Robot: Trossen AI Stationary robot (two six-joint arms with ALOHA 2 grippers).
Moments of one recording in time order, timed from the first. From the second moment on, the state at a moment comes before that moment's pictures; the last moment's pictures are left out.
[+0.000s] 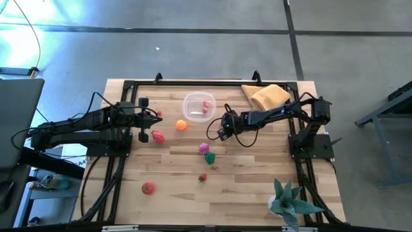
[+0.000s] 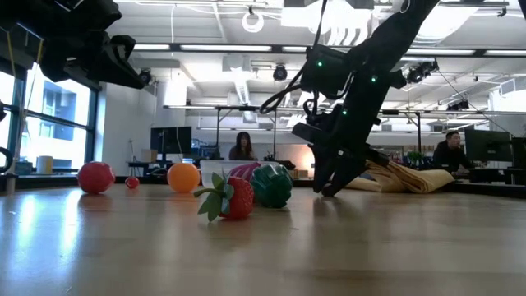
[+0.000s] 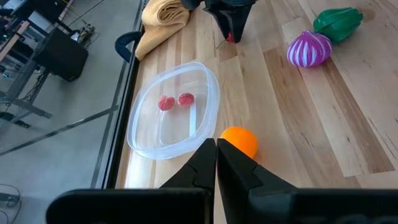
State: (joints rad) left arm 0.37 0.51 0.47 -0.50 -0.06 0.58; right arm -0.16 1.79 0.93 -0.28 0.16 0.83
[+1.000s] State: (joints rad) left arm 0.37 0.51 0.47 -0.50 -0.06 0.58; right arm -0.16 1.79 0.93 -0.31 0.15 0.80
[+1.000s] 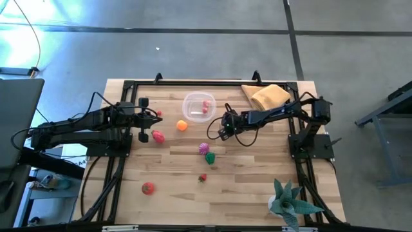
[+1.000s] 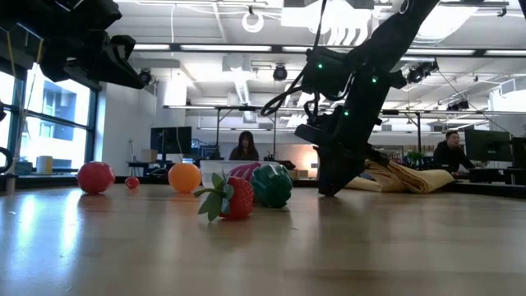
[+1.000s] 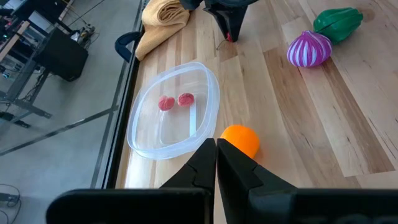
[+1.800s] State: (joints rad) left arm 0.37 0.51 0.47 -0.50 -0.06 0.58; right arm -0.15 1.64 1.16 -0.43 0.15 0.36
